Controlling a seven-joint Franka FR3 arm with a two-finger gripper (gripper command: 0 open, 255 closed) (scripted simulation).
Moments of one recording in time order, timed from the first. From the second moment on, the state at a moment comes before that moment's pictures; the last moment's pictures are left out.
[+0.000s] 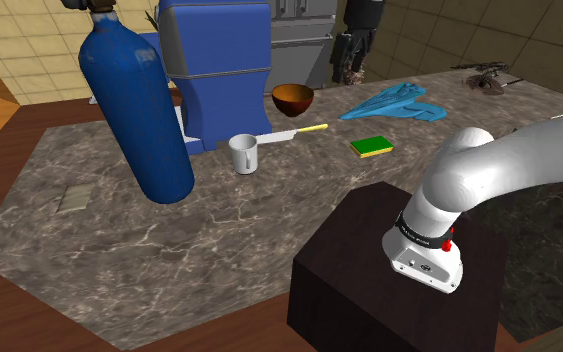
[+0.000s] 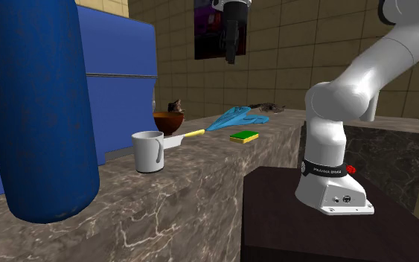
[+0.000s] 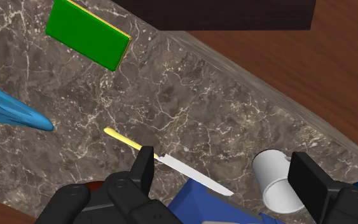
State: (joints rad) arm -0.02 -0.83 -0.01 -2.36 0.00 1.61 -0.01
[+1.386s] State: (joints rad) arm 0.02 -0.27 0.14 -2.34 0.08 2.17 0.19
